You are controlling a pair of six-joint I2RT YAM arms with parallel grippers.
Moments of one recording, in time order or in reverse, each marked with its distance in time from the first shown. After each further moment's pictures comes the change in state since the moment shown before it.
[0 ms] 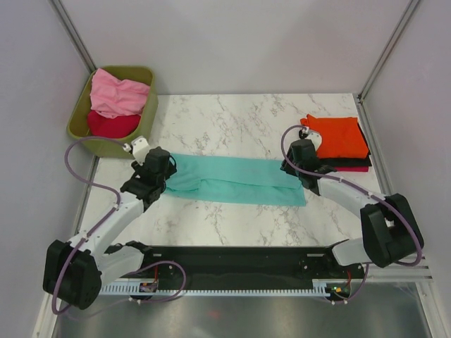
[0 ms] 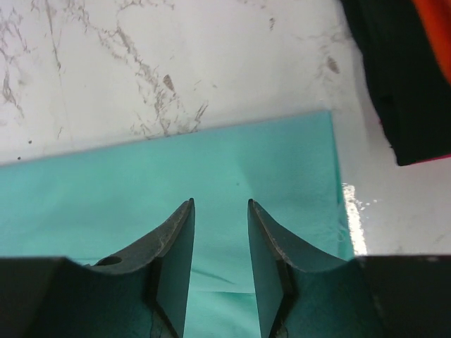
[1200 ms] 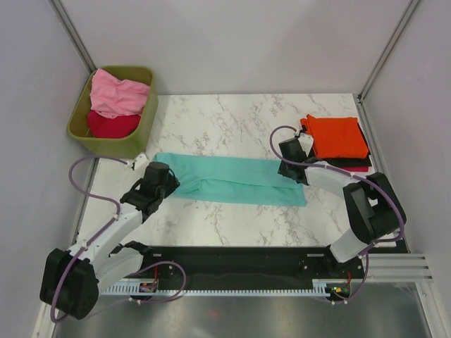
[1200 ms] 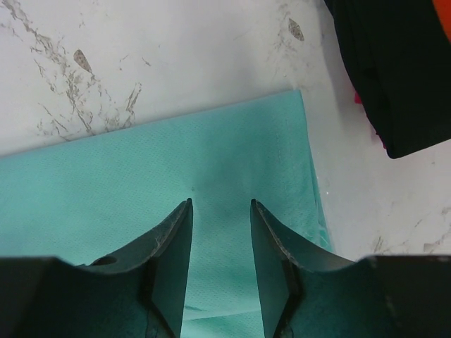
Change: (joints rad) left arm -0.002 -0.054 -0.127 0.011 0.232 -0.202; right arm 0.045 0.220 0.127 -0.146 0.110 0.020
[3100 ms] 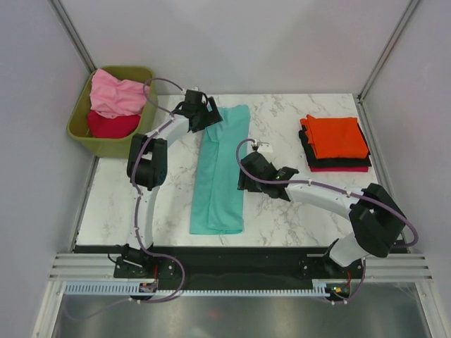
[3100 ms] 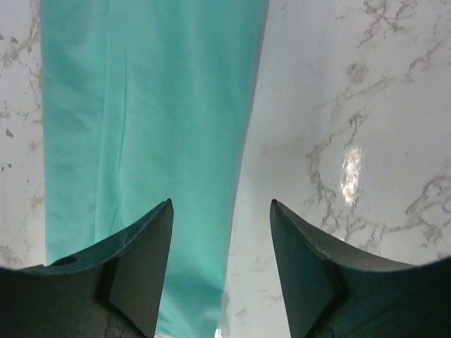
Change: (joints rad) left arm 0.084 1.404 1.429 0.026 0.420 0.328; right arm 0.449 -0.088 0.116 -0.167 -0.051 0.166
